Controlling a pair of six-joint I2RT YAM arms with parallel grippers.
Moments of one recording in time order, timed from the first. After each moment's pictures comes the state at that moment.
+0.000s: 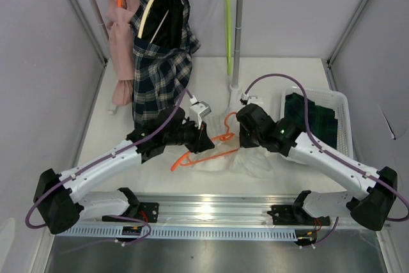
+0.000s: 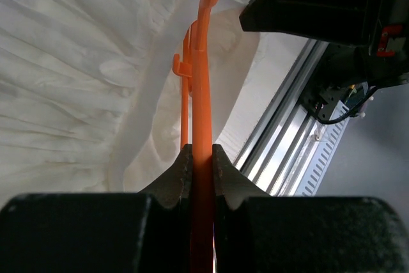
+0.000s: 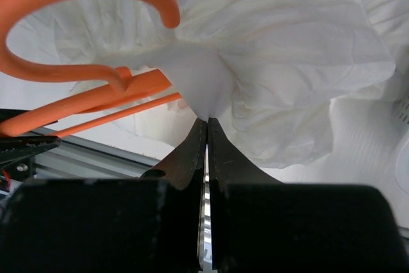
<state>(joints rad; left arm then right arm) -0.80 1.13 0.87 -0.29 0.34 -0.29 0.89 1.23 1.18 -0.83 0.29 0.63</state>
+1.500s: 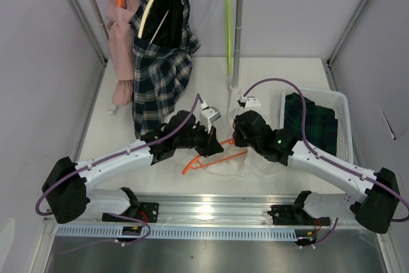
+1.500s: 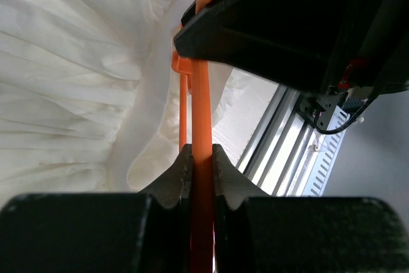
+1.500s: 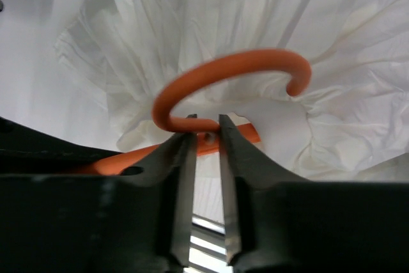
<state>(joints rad) -0.86 1.24 0.81 -0.08 0.34 -0.33 0.92 1.19 0.98 -0.51 0.38 0.59</state>
